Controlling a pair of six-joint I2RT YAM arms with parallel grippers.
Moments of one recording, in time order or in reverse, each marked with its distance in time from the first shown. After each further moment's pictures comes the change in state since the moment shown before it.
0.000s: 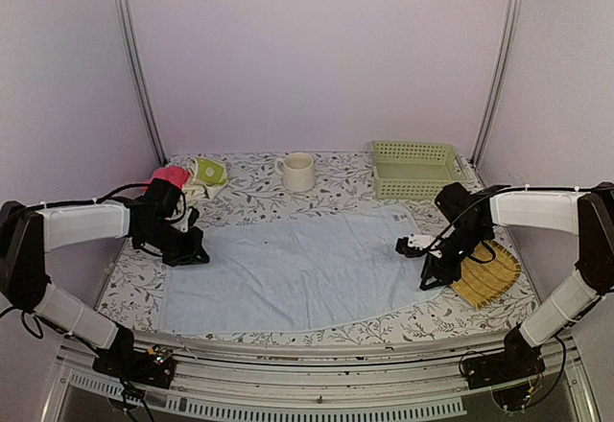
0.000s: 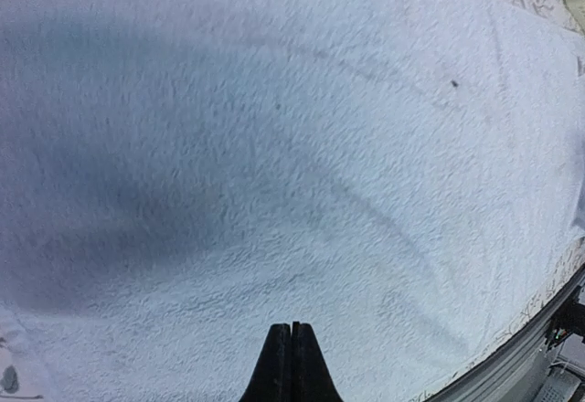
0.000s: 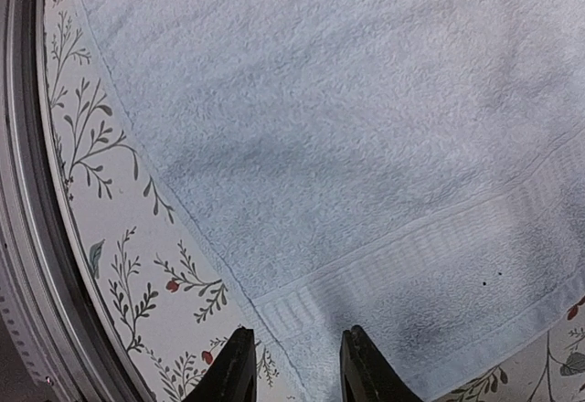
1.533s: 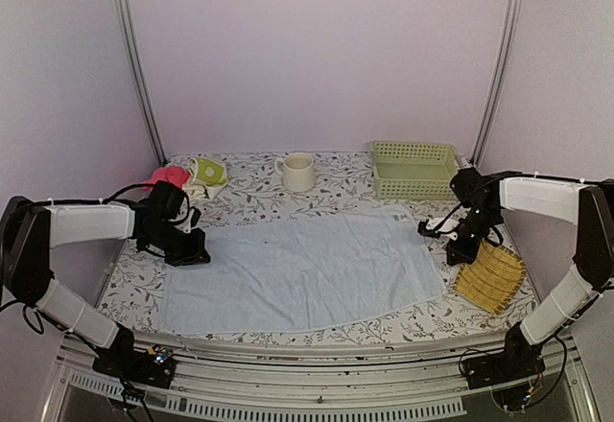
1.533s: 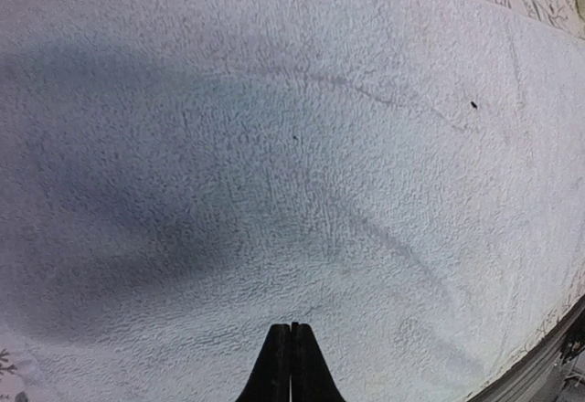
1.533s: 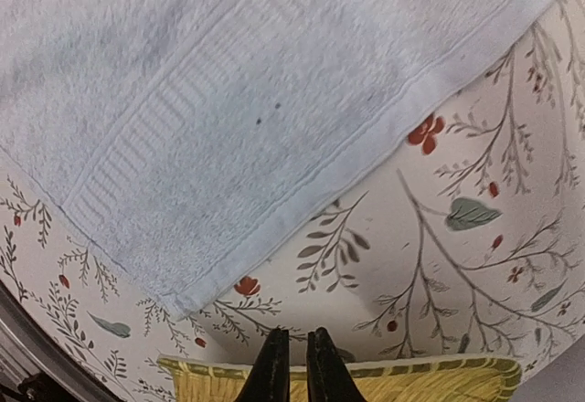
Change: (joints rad) left arm -0.013 0.037 -0.063 0.058 -0.047 -0.023; right arm -0.130 0.019 0.063 -0.076 0.346 0.048
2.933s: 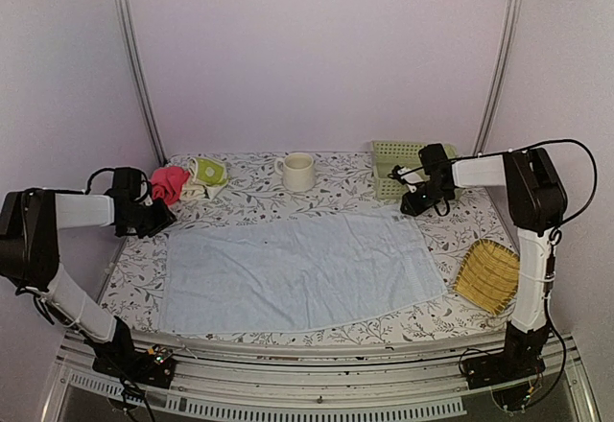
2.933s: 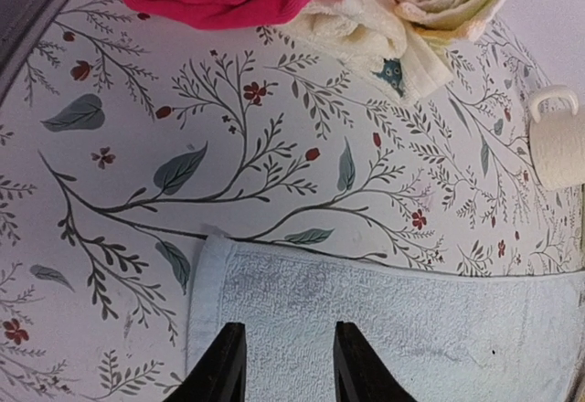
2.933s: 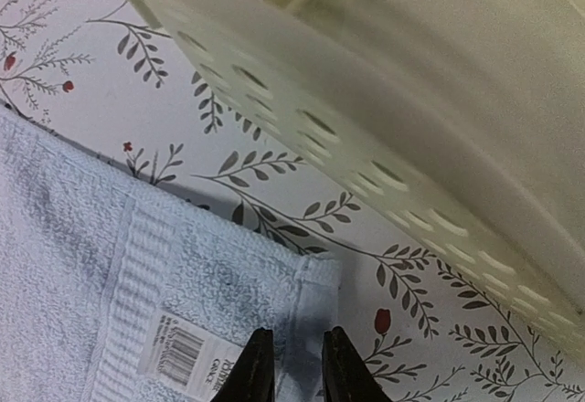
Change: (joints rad) left arm 0.369 0.079 0.047 0.302 -0.083 -0.007; right arm -0.024 0.582 0.488 0.533 -0.120 0.444
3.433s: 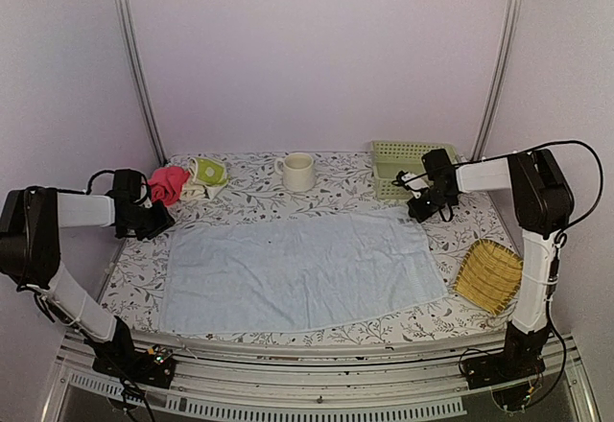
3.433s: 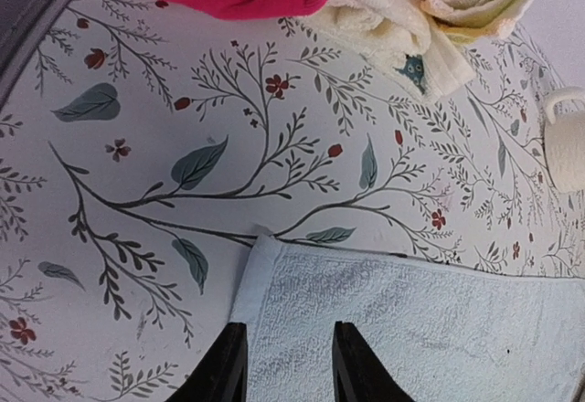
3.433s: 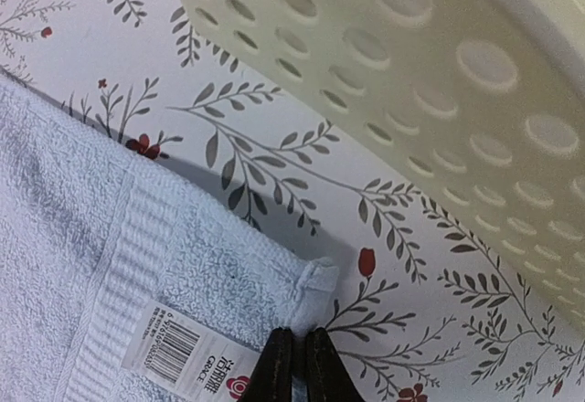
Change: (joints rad) left arm 0.010 0.016 -0.006 -0.001 -0.015 0.003; right arm -0.001 -0.045 -0.099 0.041 0.102 -0.044
